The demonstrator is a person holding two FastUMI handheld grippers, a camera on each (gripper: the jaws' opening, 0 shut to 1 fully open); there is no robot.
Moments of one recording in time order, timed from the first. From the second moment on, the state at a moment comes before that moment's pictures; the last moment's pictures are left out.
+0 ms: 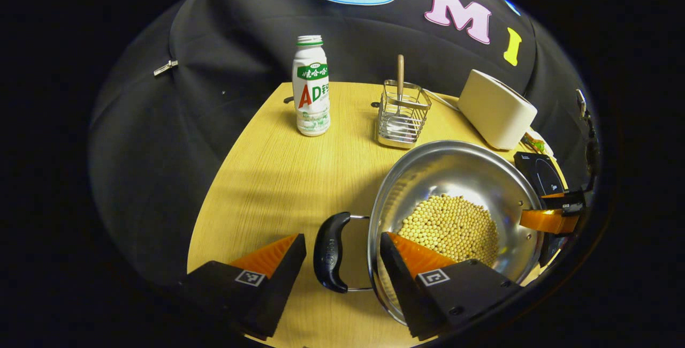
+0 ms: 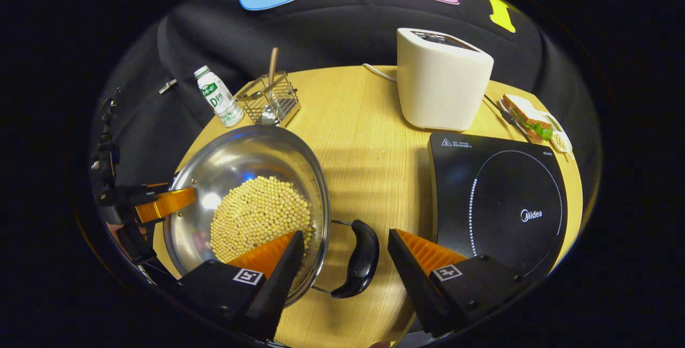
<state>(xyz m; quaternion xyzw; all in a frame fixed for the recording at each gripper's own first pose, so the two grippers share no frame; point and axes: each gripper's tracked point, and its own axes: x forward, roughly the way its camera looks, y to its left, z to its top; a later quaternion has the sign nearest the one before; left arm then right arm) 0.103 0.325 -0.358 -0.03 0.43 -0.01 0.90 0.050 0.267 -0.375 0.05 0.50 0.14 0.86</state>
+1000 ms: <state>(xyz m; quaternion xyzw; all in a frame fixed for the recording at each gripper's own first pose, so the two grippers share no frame) 0.078 0.270 -0.310 -0.05 0.43 -0.01 0.90 0.047 0.219 -0.329 0.05 0.49 0.11 0.86</state>
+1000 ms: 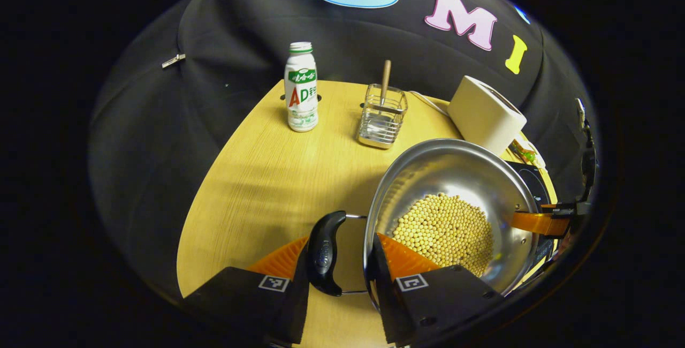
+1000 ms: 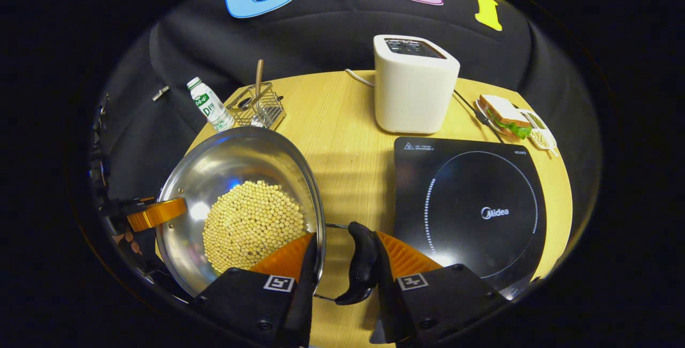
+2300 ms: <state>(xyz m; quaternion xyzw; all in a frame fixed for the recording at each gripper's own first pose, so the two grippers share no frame) 0.119 0.005 -0.249 -0.03 0.43 -0.06 0.90 0.091 -0.054 -0.286 0.06 0.50 0.08 0.86</state>
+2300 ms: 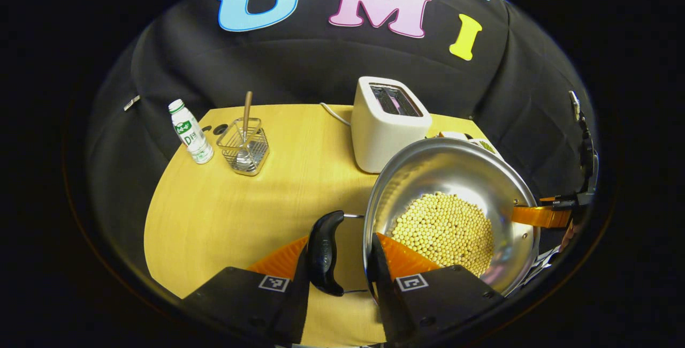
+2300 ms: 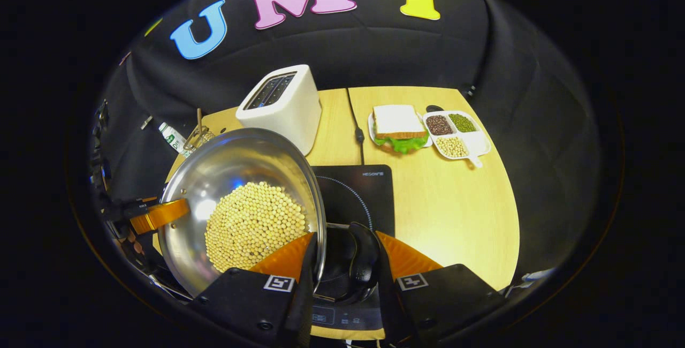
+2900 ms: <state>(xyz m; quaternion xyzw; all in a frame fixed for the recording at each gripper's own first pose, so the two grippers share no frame) 0.138 -0.029 -0.271 -0.03 0.44 -0.07 0.90 0.112 -0.093 -0.323 0.06 0.50 0.07 0.86</state>
